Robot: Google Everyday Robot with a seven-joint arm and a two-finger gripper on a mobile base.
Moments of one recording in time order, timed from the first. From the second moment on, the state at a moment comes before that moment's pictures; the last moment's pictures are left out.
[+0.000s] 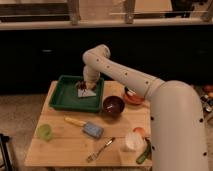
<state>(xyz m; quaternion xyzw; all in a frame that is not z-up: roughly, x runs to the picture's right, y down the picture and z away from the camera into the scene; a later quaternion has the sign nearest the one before) -0.100 -0.015 0.842 -0.22 -0.19 -0.14 0.95</state>
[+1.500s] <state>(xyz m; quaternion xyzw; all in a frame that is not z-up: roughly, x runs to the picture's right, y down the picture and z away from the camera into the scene) -0.135 0.015 0.848 -0.28 -0.34 -0.25 0.86</state>
